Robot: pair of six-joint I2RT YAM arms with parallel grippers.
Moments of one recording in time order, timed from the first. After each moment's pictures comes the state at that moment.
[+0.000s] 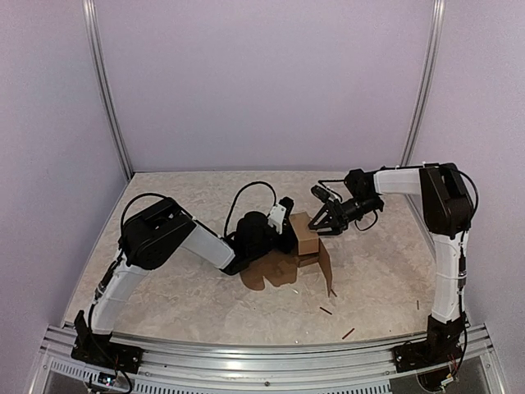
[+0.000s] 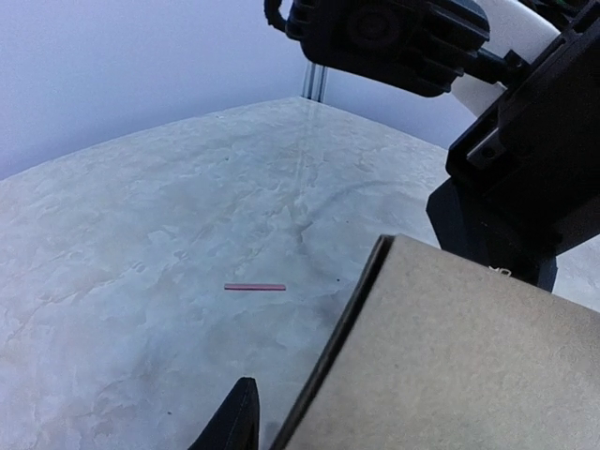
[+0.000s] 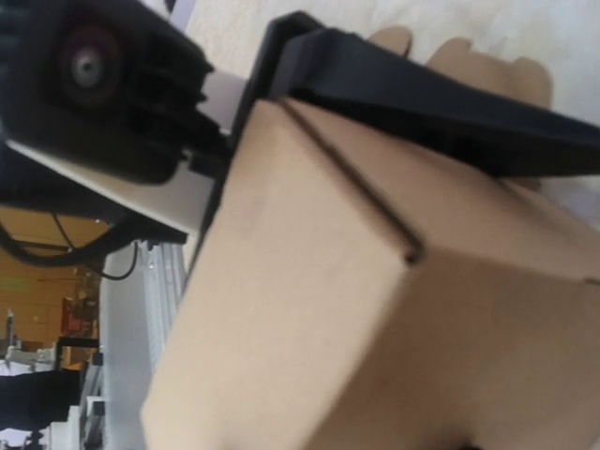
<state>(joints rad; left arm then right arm) -0.87 2.47 1.42 0.91 0.02 -0.13 0.30 2.17 1.57 -0.83 -1.18 -0.27</state>
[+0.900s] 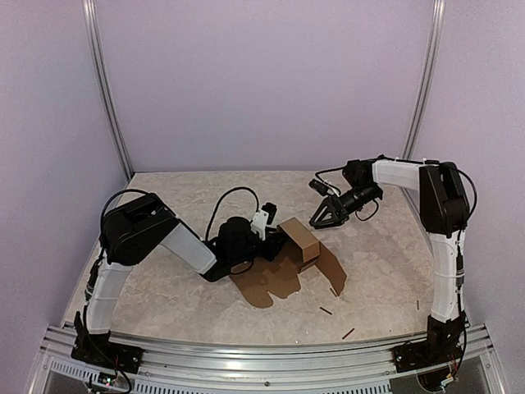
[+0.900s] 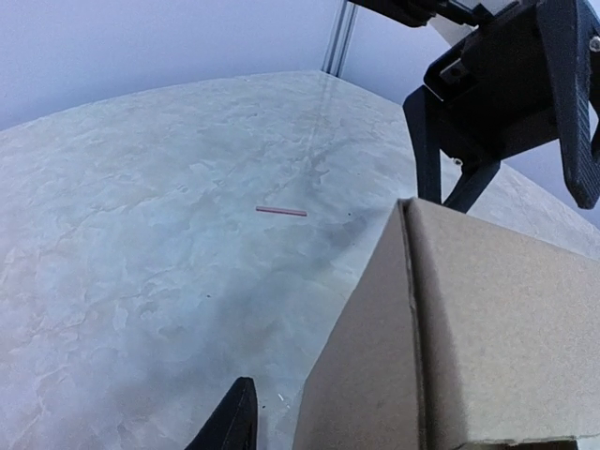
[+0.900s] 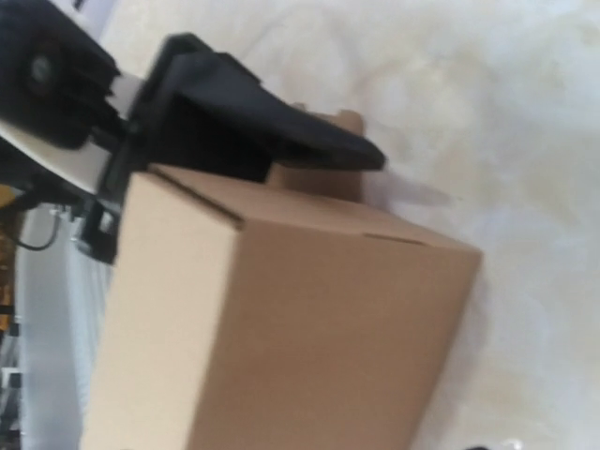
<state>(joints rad) -0.86 2.31 1.14 0.96 0.03 -0.19 0.30 2.21 1.74 -1.00 -1.04 -0.42</state>
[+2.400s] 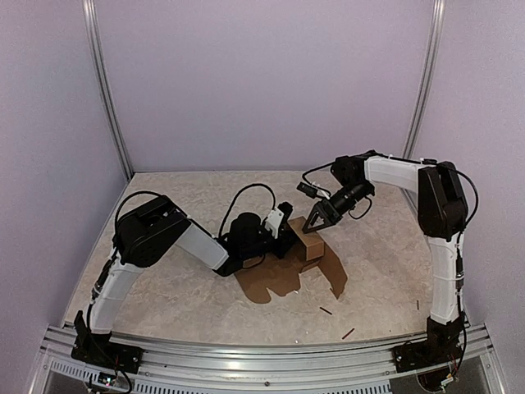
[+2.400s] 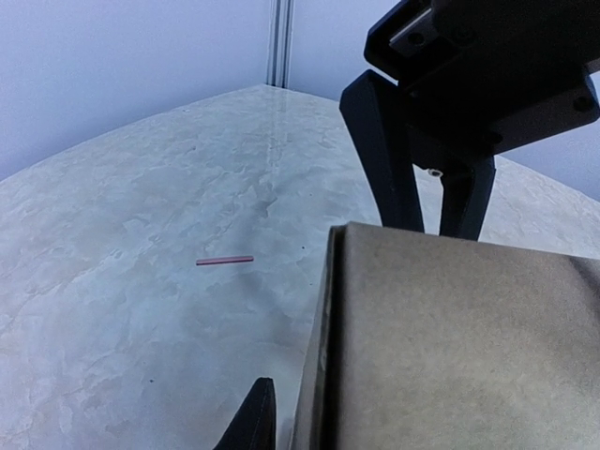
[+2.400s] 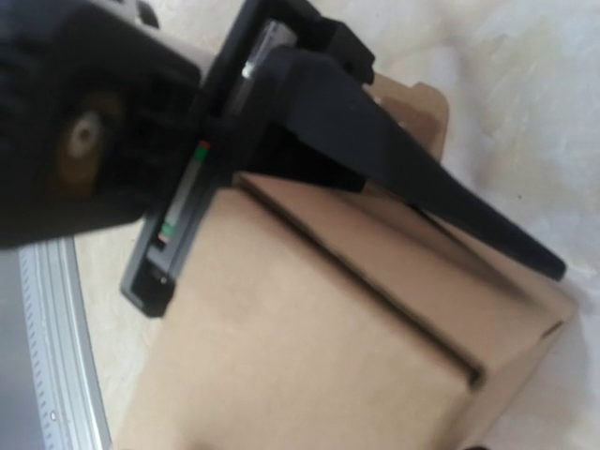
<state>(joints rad) -0.85 2.42 1.33 0.93 0.15 -0.05 0.39 2.18 1.77 -1.05 -0.90 -0.47</state>
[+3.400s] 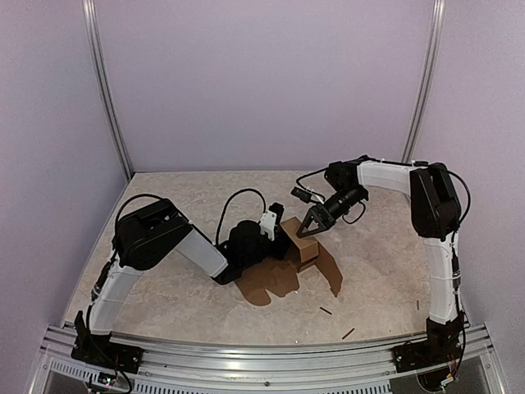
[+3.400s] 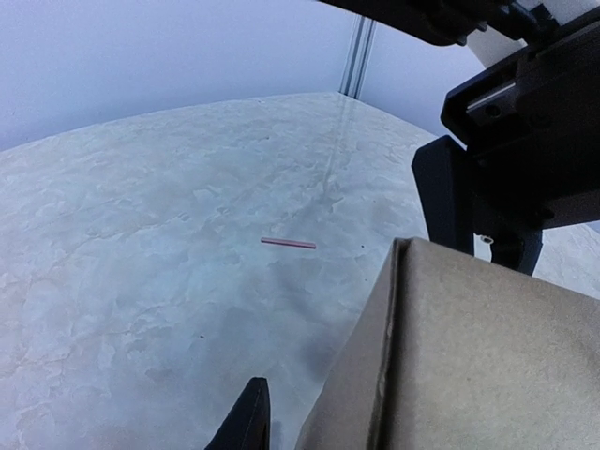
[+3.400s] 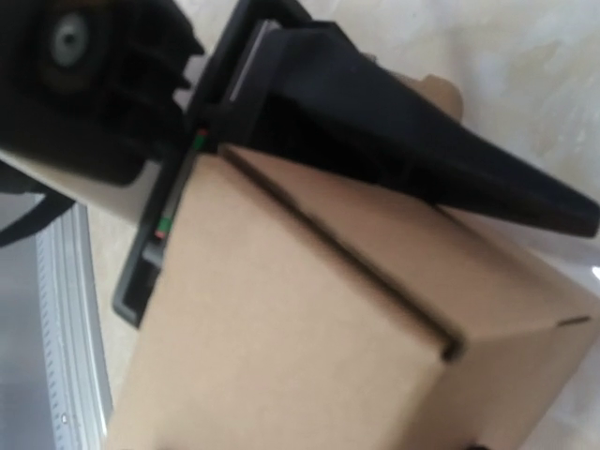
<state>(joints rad) -0.89 2.41 1.26 1.00 -0.09 -0.18 0.42 2.23 1.78 -1.04 -0.95 -0.48</state>
